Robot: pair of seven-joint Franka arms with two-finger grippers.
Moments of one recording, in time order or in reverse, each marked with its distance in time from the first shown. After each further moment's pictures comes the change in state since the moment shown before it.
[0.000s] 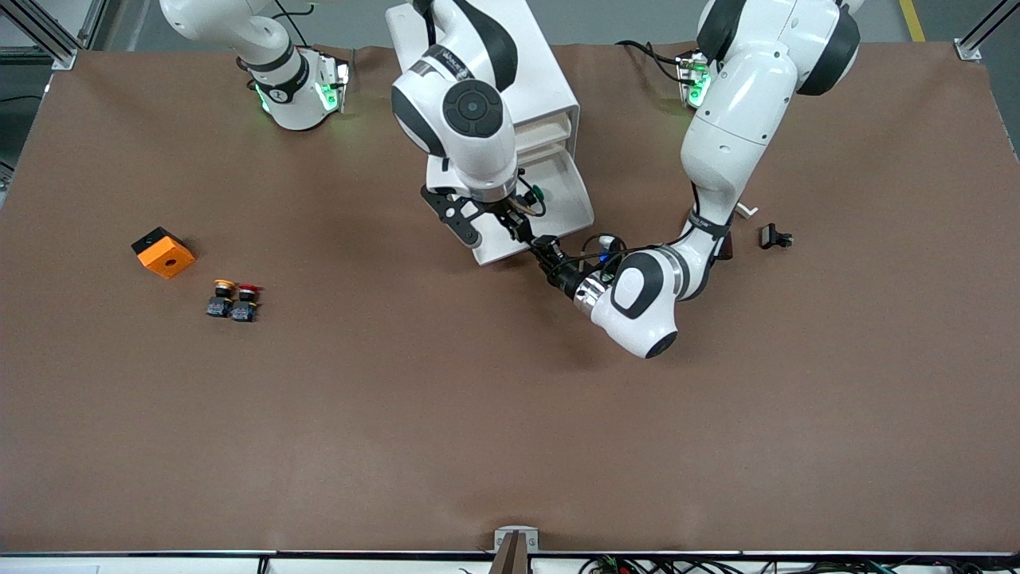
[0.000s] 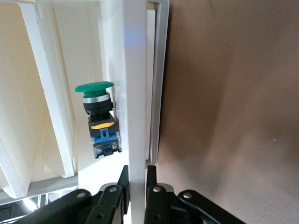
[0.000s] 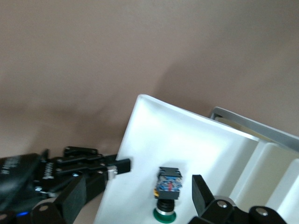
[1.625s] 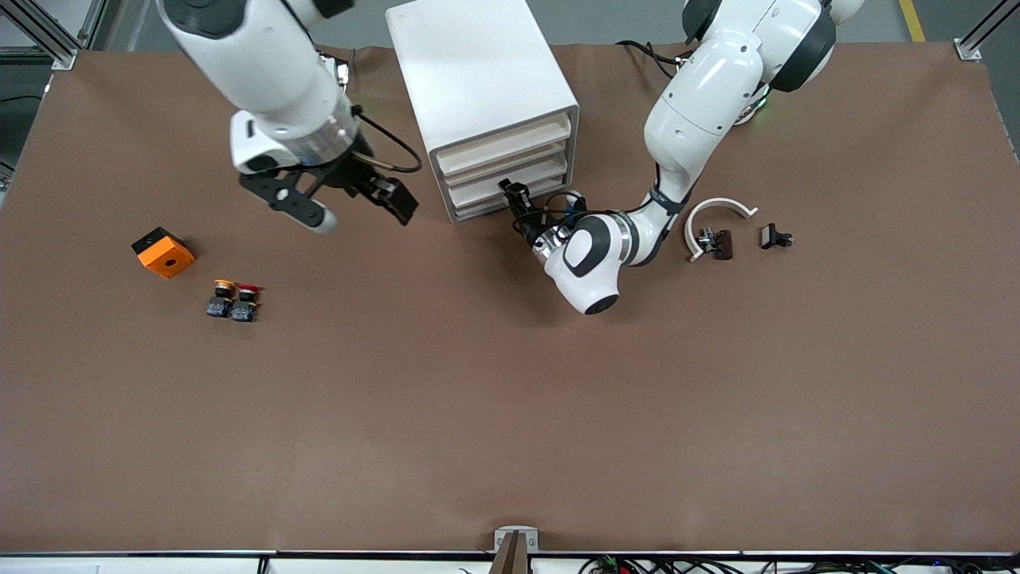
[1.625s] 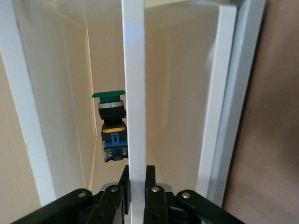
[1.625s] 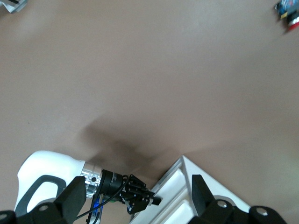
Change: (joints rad) left arm -0.063 -0.013 -0.123 -0.124 -0.001 -0.006 -0.006; right arm -0.252 -0.237 0.001 0.127 0.002 -0.272 -0.458
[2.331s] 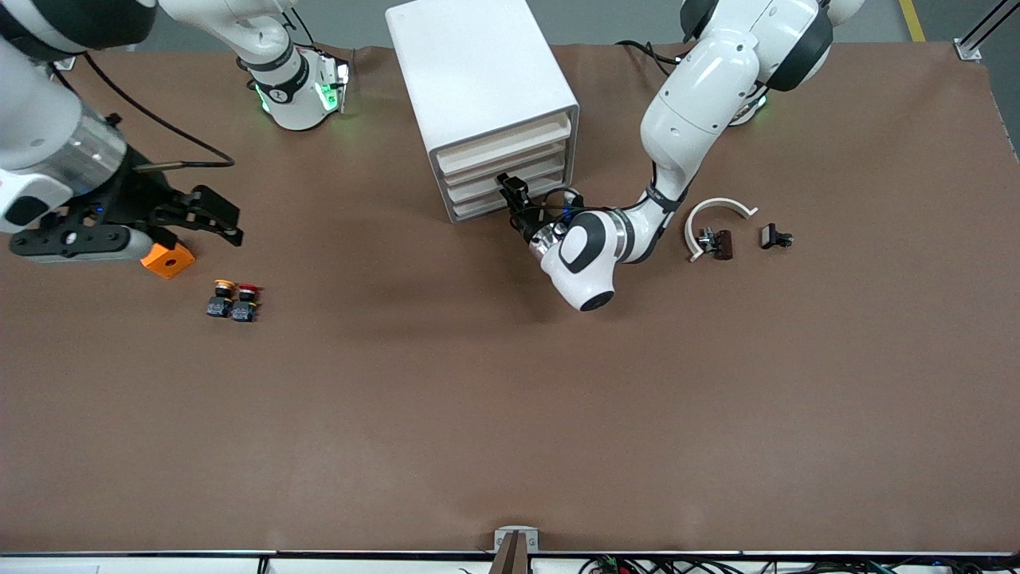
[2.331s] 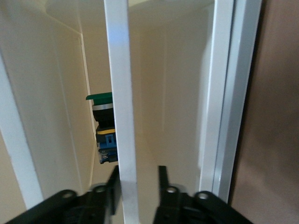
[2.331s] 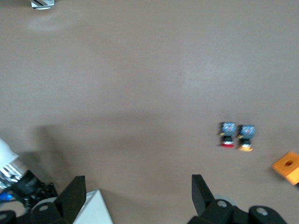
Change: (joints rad) left arm -0.014 0.000 -0.019 -0.009 0.005 0.019 0.028; right arm -0.342 -0.090 -0.003 0.000 -0.023 -0.072 -0.857
